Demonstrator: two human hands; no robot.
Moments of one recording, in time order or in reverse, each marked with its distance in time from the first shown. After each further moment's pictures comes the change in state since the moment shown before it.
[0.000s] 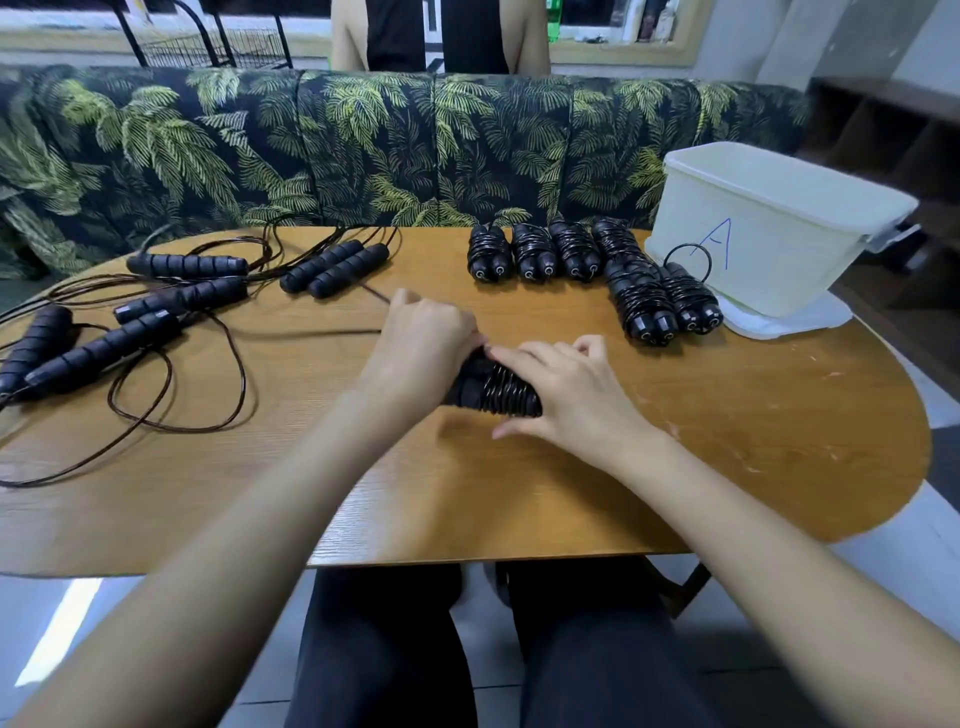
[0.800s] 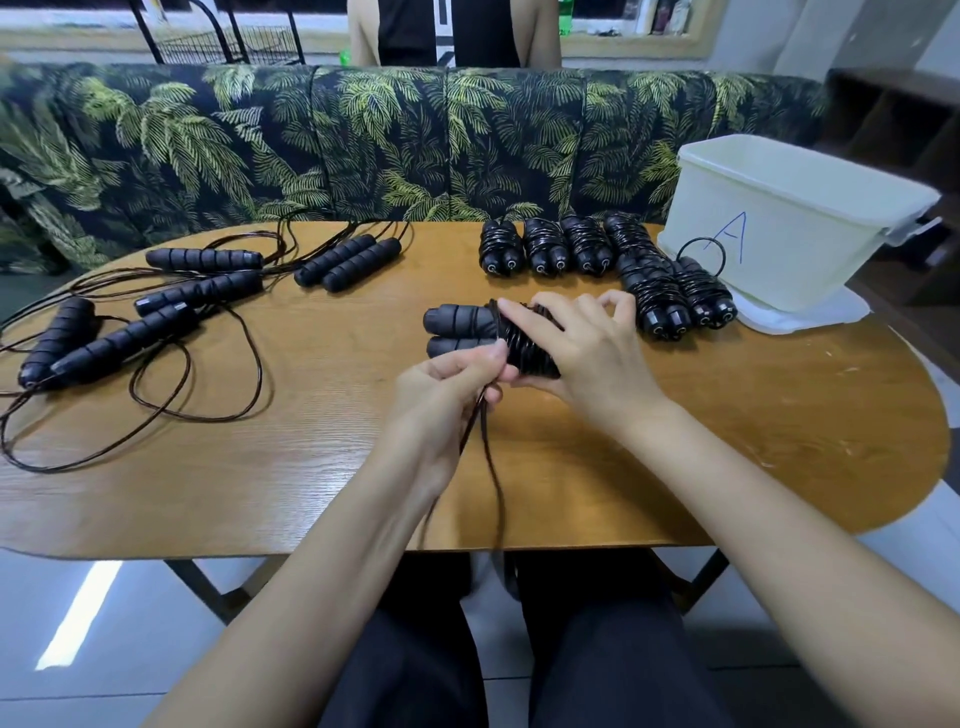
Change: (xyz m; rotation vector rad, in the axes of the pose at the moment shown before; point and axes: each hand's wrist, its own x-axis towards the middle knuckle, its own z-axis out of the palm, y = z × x) left_hand -0.058 0.044 -0.010 -1.861 0.019 -0.805; right_hand 0.015 0.005 -0.012 -0.226 0.248 -0.005
